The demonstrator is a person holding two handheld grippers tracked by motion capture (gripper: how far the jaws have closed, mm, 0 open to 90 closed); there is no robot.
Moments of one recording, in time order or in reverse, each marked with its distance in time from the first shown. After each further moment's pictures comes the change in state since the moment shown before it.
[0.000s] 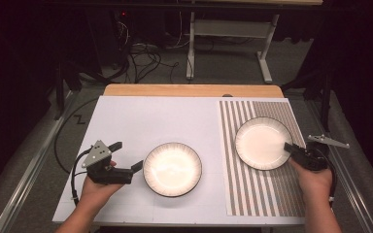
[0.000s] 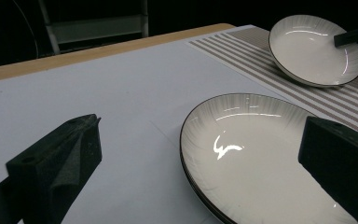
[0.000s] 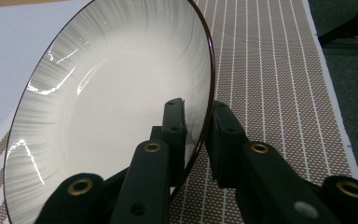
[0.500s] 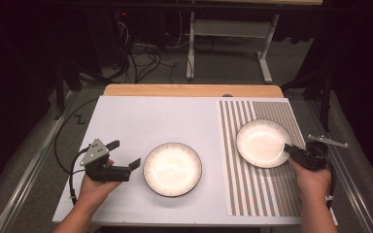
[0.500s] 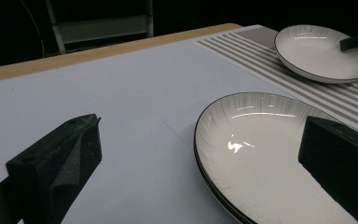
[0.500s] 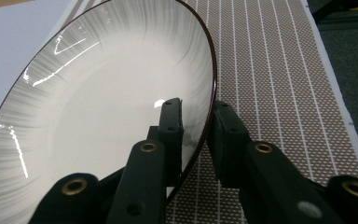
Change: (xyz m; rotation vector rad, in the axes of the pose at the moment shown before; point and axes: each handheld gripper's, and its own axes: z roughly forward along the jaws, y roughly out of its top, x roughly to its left) left arm 0.010 -0.003 0.001 -0.003 0.019 -0.008; right arm -0.006 -0.004 0.010 0.039 -0.030 0.089
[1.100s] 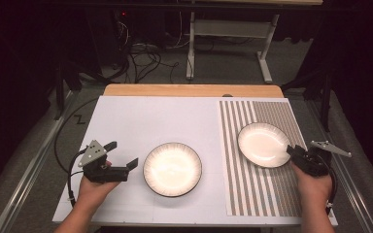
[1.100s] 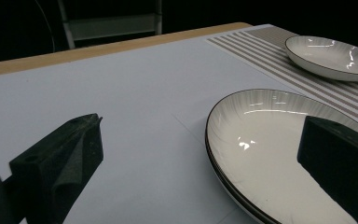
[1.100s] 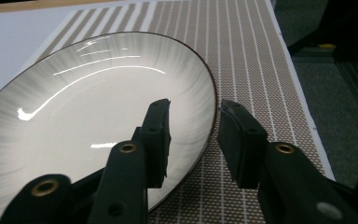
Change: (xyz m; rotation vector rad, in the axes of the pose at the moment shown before) left arm 0.003 -0.007 -0.003 0.000 0.034 -0.018; right arm 0.005 -0.014 -0.015 -0.109 -0.057 -0.077
